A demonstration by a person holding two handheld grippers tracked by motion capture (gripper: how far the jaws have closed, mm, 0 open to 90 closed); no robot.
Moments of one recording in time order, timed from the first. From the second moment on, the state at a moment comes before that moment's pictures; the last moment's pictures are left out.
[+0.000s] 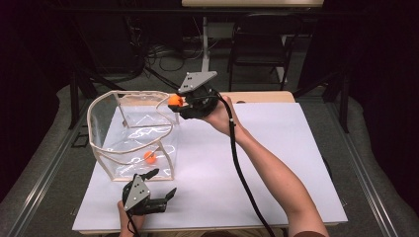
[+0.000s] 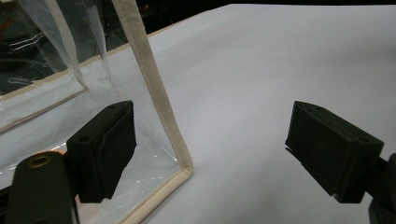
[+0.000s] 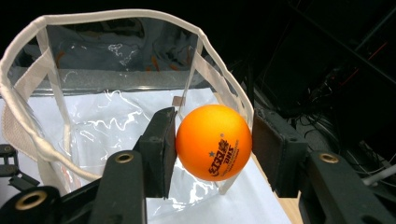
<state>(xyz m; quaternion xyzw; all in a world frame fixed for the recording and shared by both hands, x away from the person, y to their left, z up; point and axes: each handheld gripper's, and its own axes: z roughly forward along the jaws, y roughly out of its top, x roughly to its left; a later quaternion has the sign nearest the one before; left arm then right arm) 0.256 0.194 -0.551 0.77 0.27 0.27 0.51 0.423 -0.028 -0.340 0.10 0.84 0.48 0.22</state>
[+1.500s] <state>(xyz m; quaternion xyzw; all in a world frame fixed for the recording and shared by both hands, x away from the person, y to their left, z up) 0.255 0.196 -0.551 0.77 0.27 0.27 0.52 0.420 -0.002 -0.338 0.08 0.84 0.49 0.22</state>
